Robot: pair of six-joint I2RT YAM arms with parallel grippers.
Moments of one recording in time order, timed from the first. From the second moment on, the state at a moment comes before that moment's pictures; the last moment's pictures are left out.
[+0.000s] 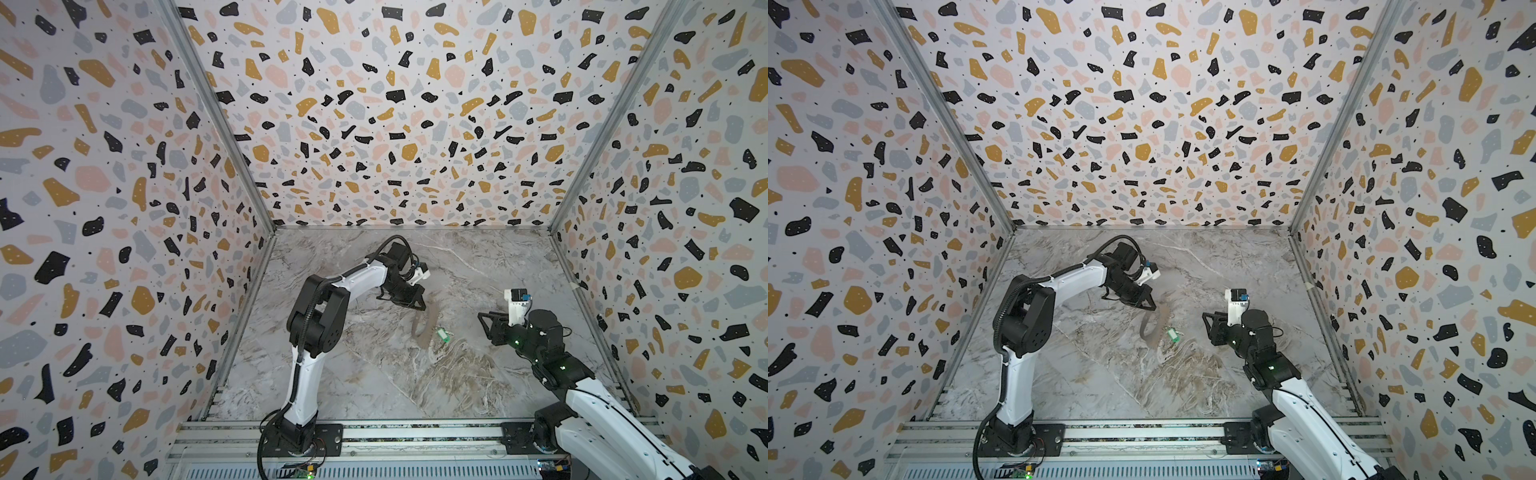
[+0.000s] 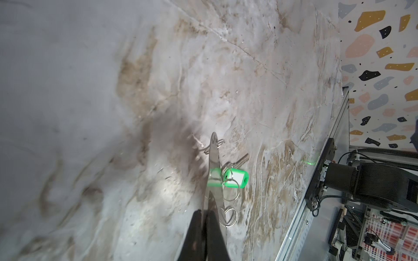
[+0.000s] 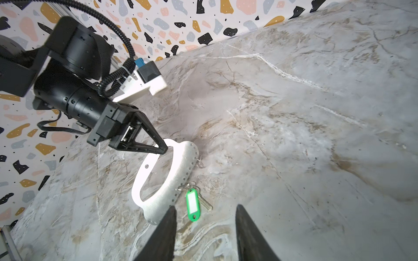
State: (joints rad) left arm -0.50 2.11 1.59 -0.76 0.67 -0.03; right arm 0.36 0.74 0.36 -0.04 -0.21 0.38
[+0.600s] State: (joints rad) left arm -0.38 2.02 1.41 -0.70 0.61 -0.01; right arm 0.35 0.73 0.36 -0.04 -0.22 0.38
